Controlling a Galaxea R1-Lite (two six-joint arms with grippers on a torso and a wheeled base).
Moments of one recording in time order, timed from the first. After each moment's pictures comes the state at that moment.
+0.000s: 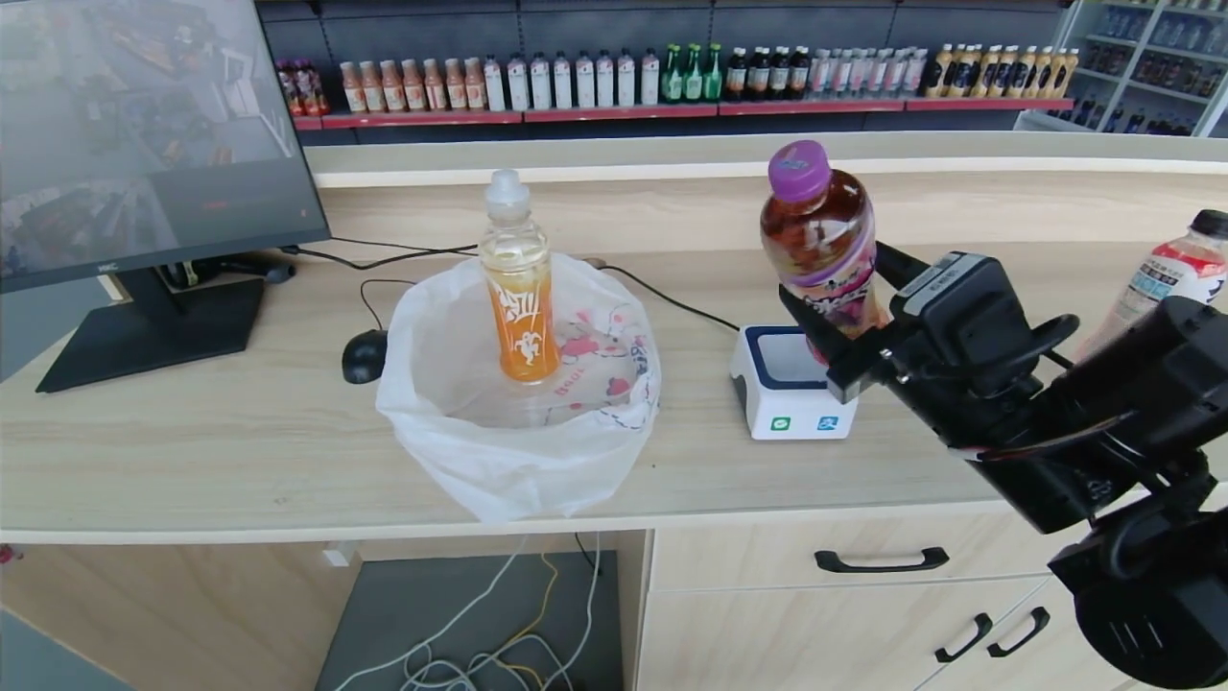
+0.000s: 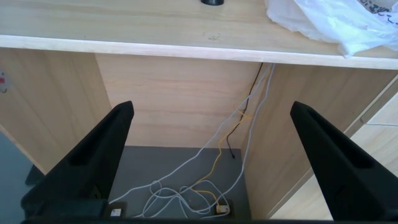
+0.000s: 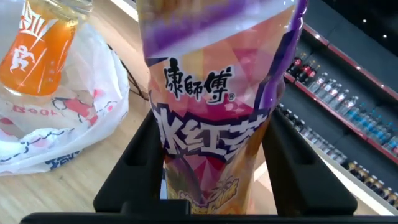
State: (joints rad) left arm 0.00 0.00 0.00 0.00 0.00 0.00; right arm 0.50 1.77 -0.61 -1.57 0.06 -0.75
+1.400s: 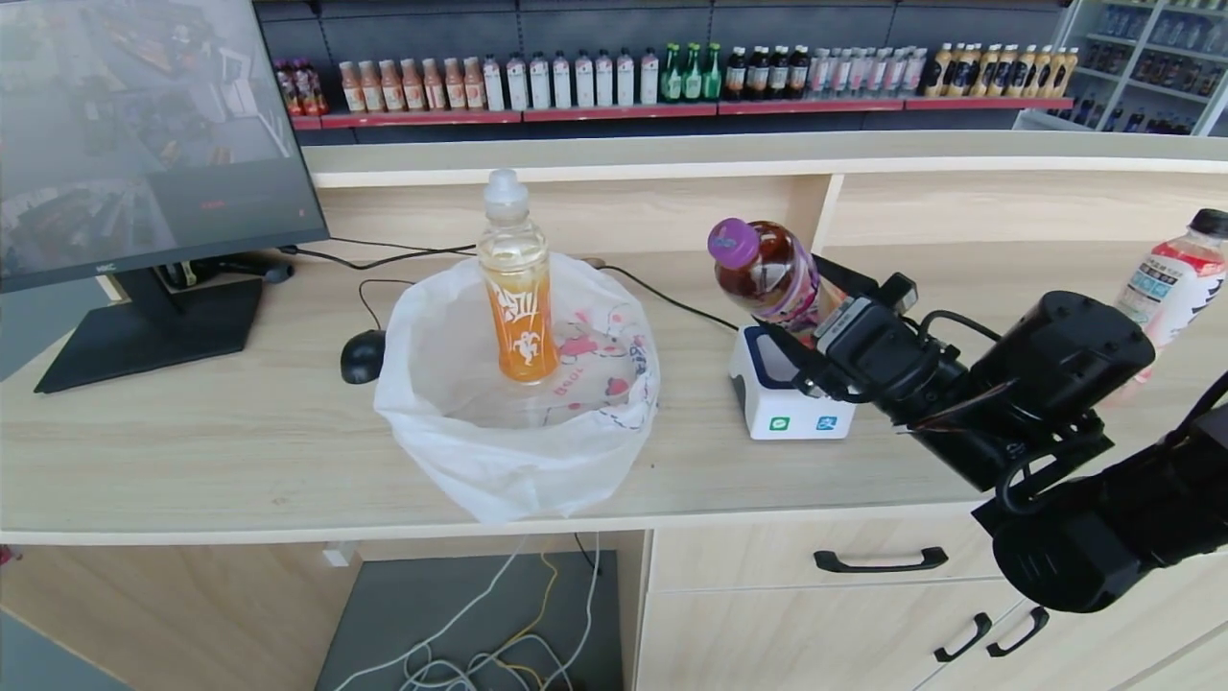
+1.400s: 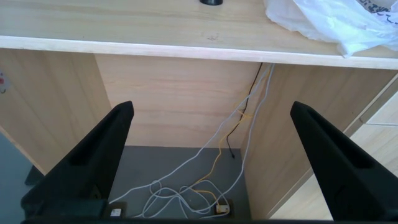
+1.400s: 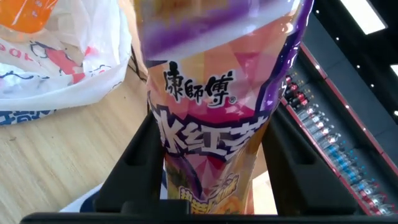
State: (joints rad) left arm 0.00 0.00 0.00 0.00 0.00 0.00; right arm 0.41 1.92 -0.74 -1.53 0.22 -0.95
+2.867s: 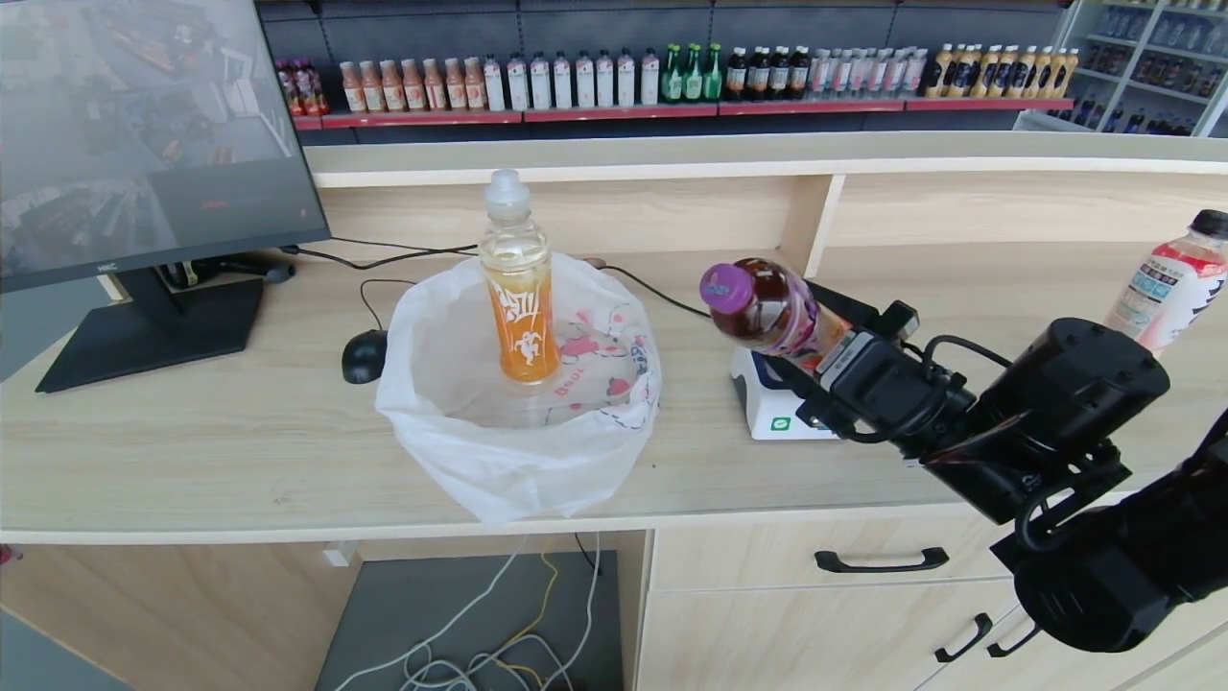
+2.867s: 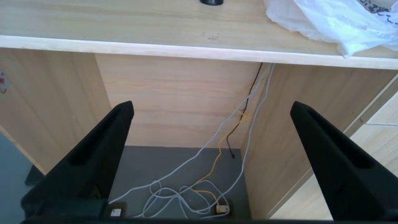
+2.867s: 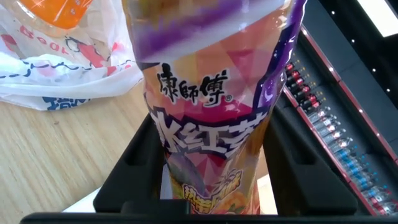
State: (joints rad) left arm 0.00 0.00 0.00 0.00 0.00 0.00; right arm 0.43 1.90 -0.64 -1.55 0.22 -0.96
